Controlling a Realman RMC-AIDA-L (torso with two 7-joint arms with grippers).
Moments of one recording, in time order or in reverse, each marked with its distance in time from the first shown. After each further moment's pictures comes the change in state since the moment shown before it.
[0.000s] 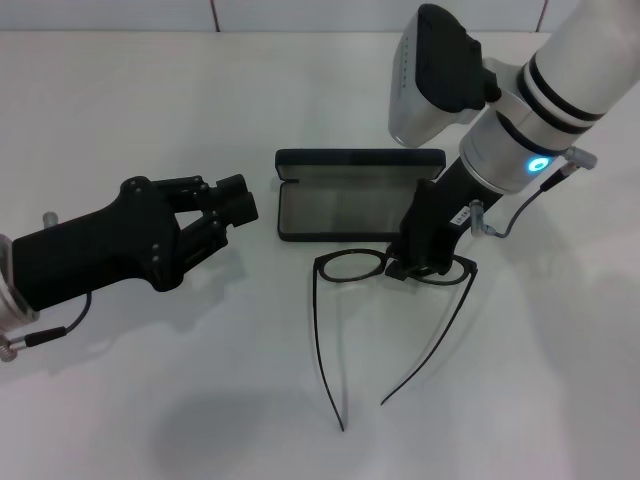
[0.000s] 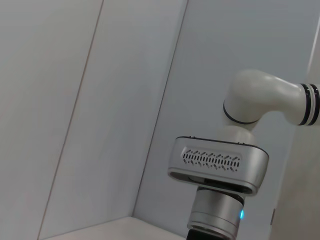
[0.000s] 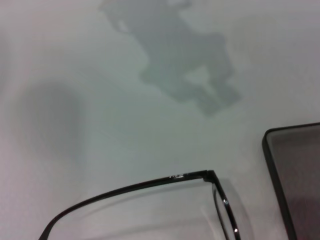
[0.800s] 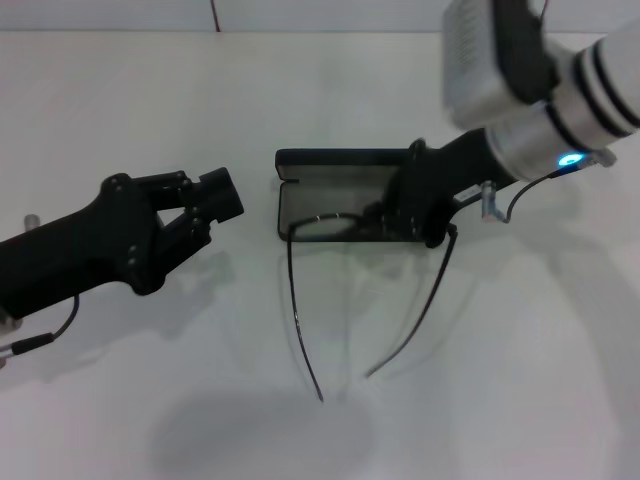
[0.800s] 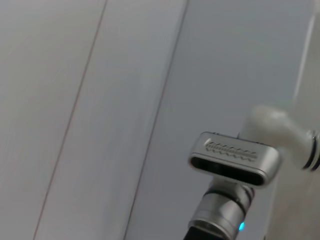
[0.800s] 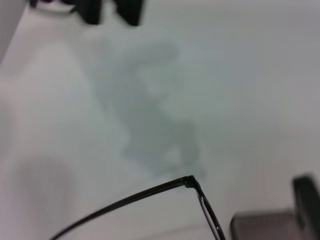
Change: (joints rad) left arm 0.017 -0.011 -0.052 -0.003 -0.016 0.079 0.008; right arm -0.326 -0.005 0.079 -0.475 0.040 -0.011 -0.053
